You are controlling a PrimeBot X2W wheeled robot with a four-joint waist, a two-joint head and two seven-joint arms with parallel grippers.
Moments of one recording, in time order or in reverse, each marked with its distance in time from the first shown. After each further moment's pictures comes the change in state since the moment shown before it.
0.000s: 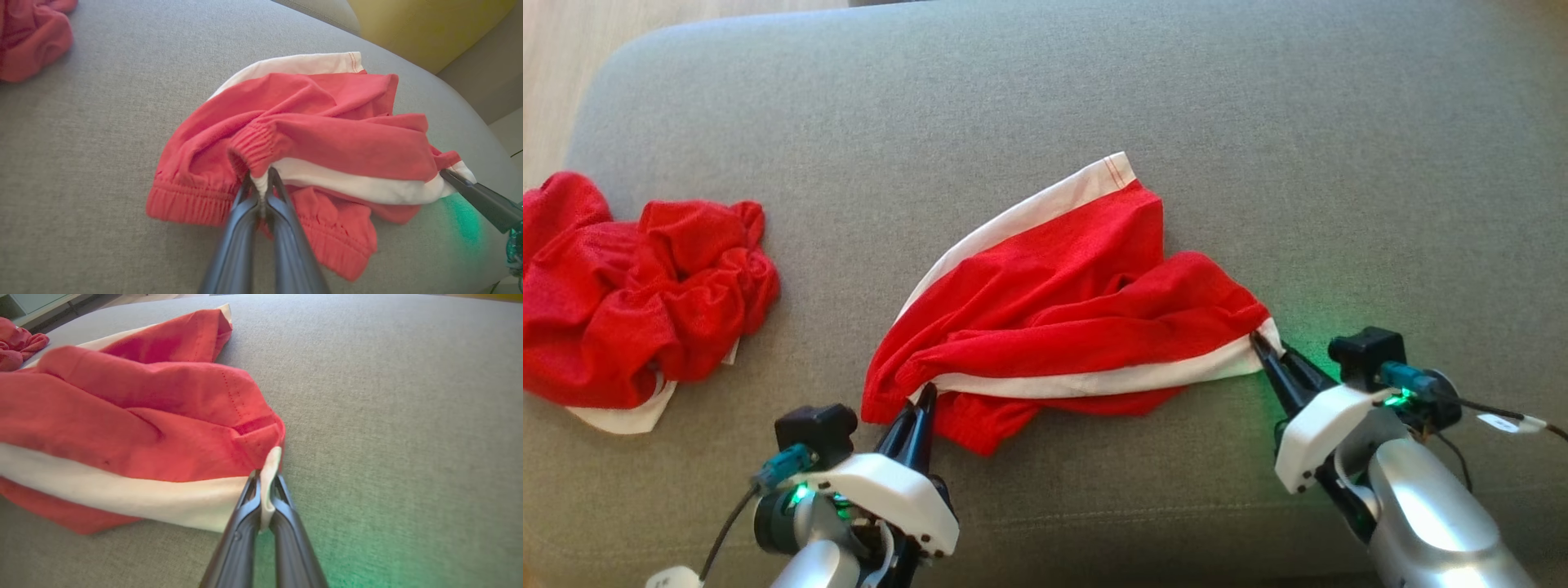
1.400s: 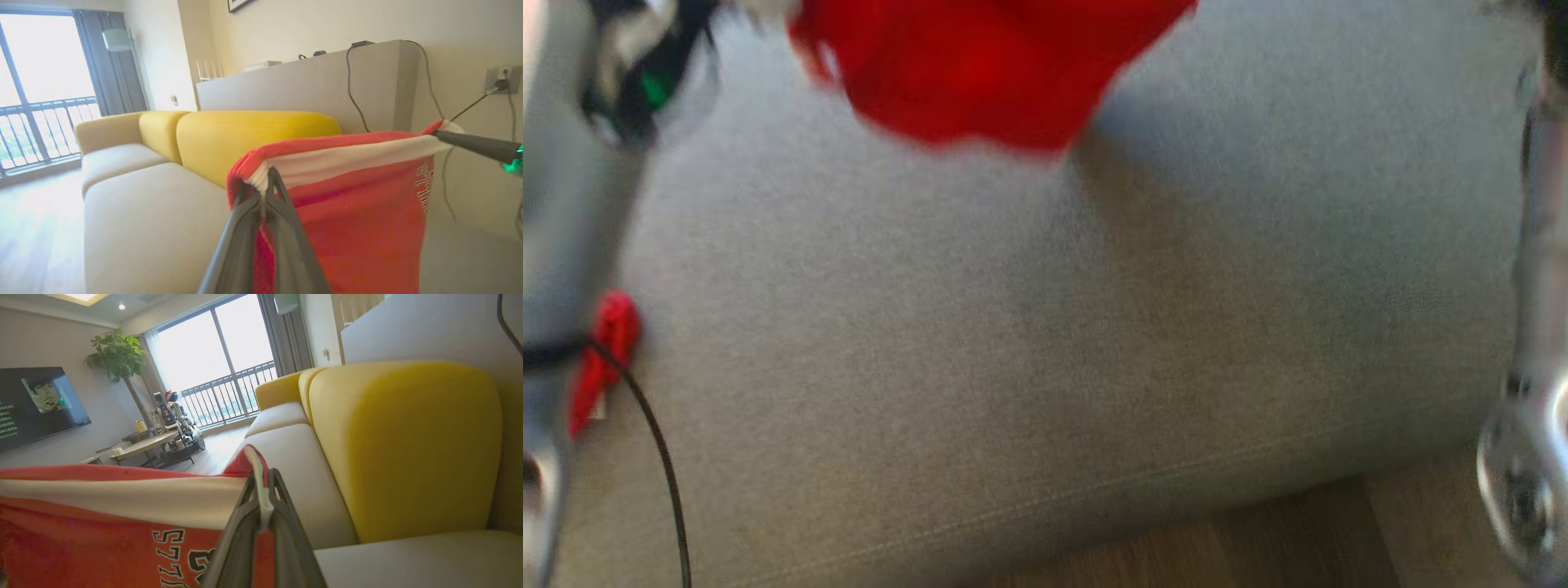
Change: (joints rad) left arm -1.006 0.221 -0.004 0.039 0.012 -0.292 0.170; right arm -0.618 0.026 -0.356 -0.373 0.325 0.000 0.491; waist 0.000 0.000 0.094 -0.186
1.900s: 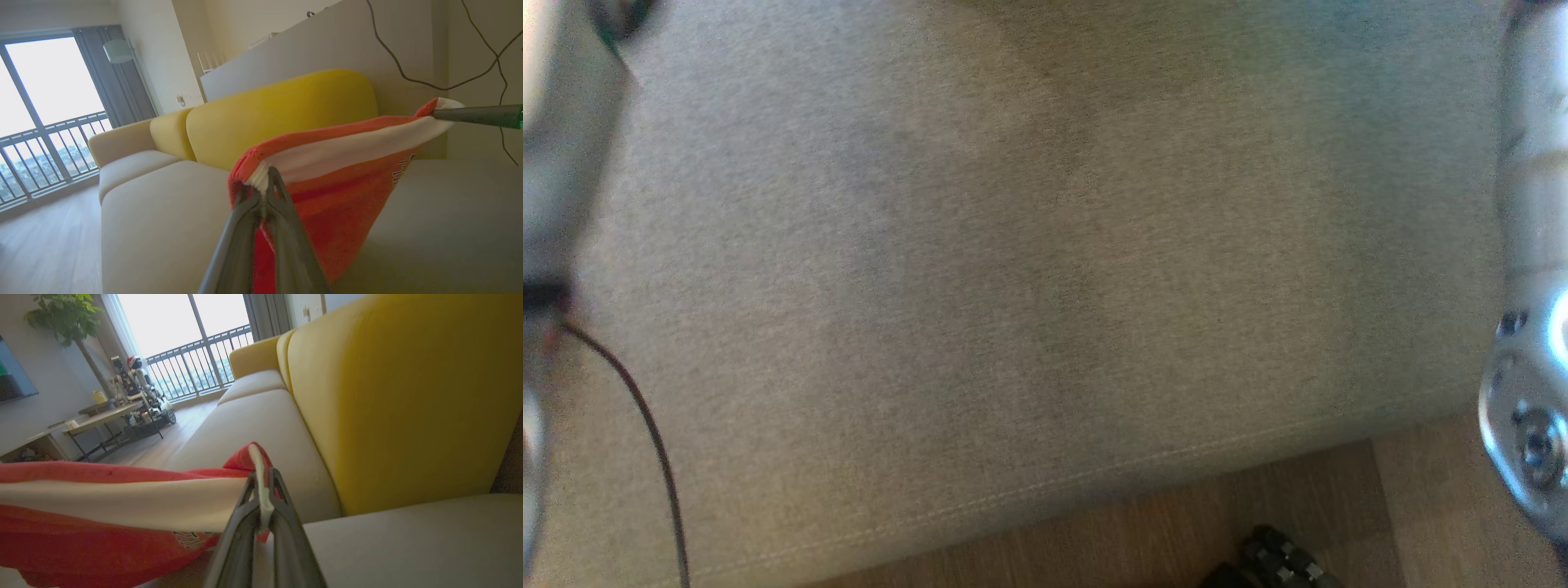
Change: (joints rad) left arm -0.245 0.019 -0.202 0.269 0.188 -0.007 -0.362; right arm -0.268 0.034 0.018 0.367 -0.155 0.000 -0.292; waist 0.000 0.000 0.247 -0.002
